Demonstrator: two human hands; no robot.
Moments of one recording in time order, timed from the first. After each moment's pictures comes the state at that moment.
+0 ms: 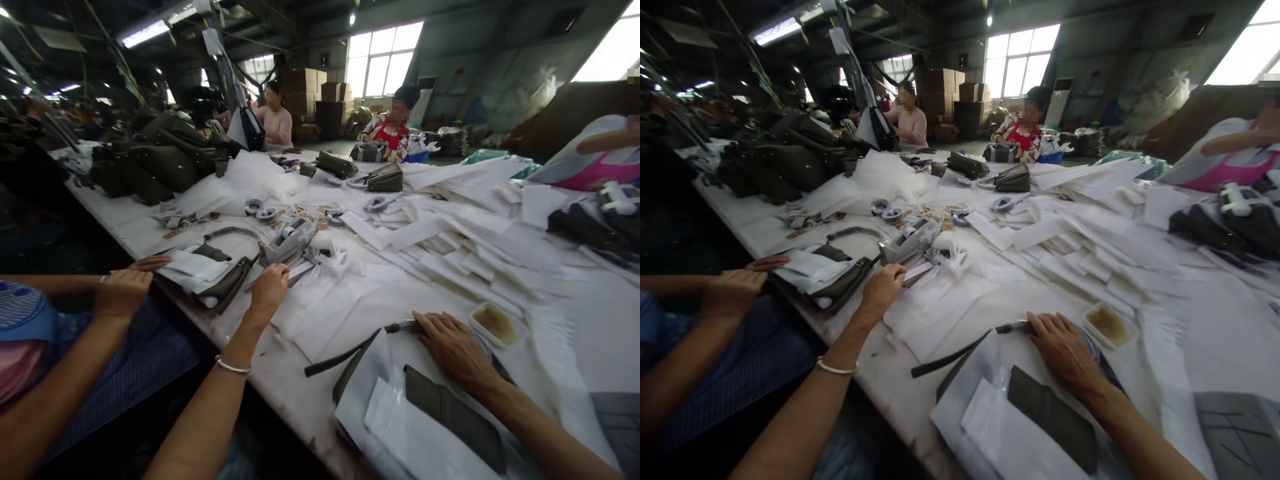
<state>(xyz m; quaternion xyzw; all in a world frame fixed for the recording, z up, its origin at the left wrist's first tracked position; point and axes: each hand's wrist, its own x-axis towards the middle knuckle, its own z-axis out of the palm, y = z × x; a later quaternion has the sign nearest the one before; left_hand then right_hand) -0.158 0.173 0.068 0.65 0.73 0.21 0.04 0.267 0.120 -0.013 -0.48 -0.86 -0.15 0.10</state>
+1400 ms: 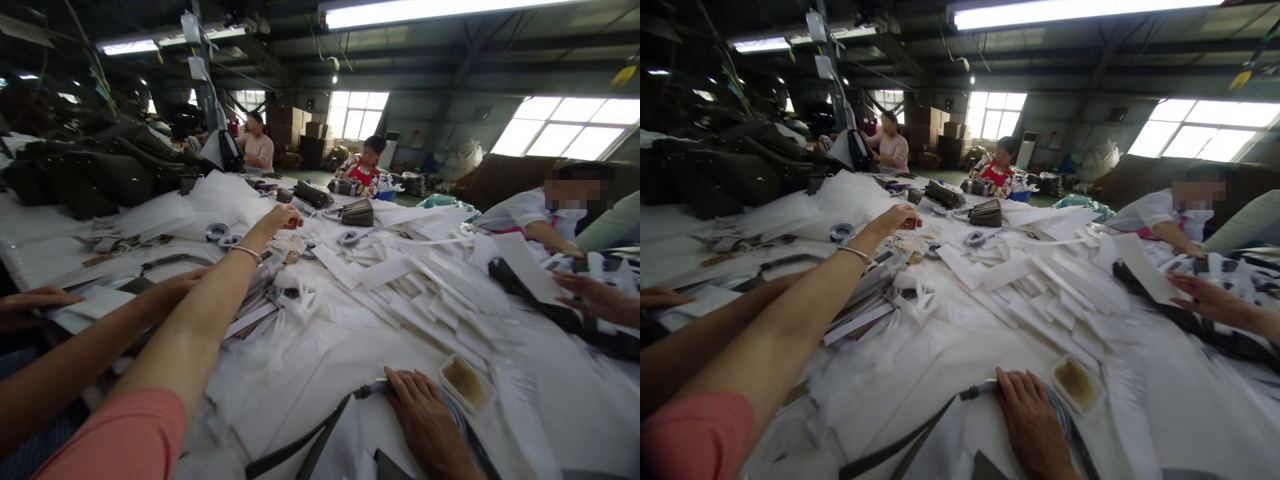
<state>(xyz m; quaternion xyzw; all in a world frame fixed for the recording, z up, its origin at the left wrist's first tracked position) -0.115 0.436 0.191 0.66 0.59 0.38 0.27 0.266 0.123 -0.025 -0.51 -0.83 -0.16 0.17</state>
